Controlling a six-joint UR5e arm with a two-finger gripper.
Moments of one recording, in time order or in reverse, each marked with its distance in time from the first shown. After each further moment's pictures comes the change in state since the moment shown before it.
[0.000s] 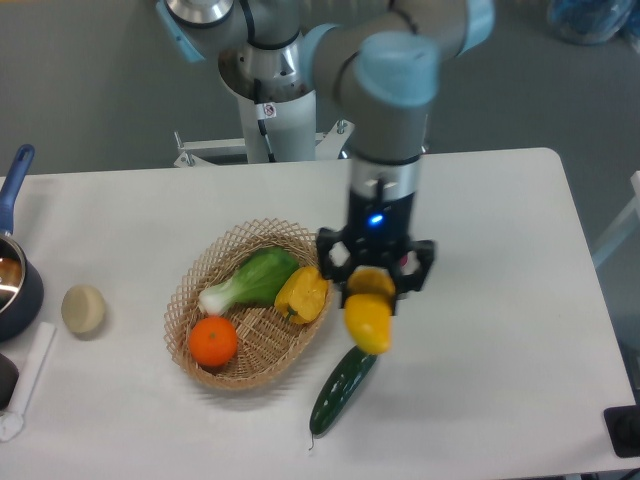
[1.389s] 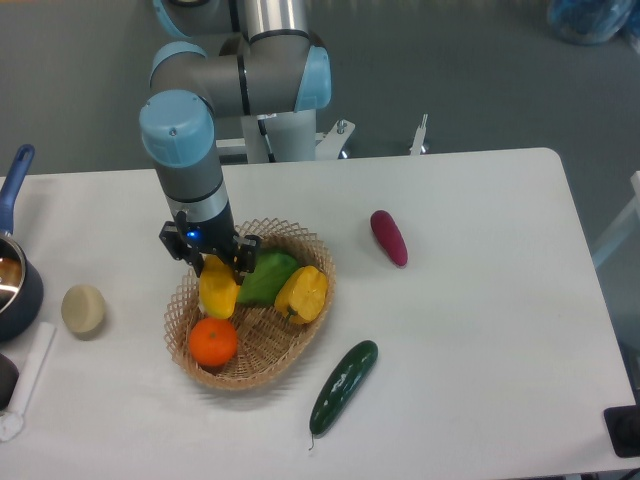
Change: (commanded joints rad) arm -0.233 0.026 -0.206 -0.038 0.095 -0.121
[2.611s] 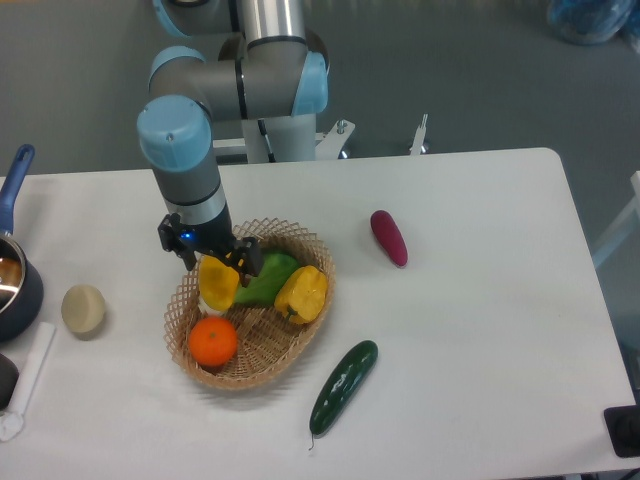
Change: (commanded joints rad) arm 0.125 0.034 0.136 0.005 0.002 0.121
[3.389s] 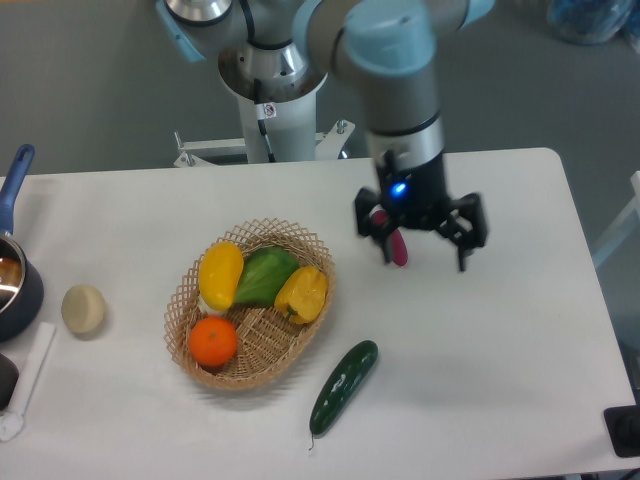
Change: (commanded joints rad) arm 0.385 0.069 0.212 -0.188 -0.003 0.666
